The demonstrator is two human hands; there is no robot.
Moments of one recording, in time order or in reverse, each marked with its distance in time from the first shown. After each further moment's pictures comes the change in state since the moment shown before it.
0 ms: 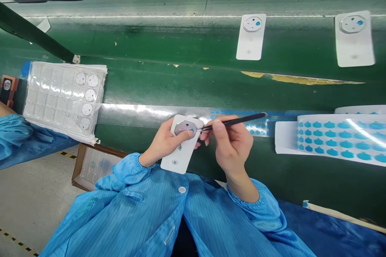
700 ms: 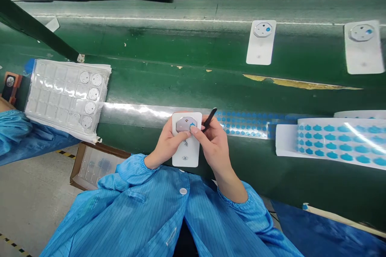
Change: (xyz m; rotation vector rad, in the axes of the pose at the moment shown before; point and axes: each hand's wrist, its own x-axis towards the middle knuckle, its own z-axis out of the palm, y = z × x) left_hand 0.008 -0.027 -0.006 0.035 0.112 0.276; right_hand -0.009 0.016 0.022 0.081 -0.103 0.298
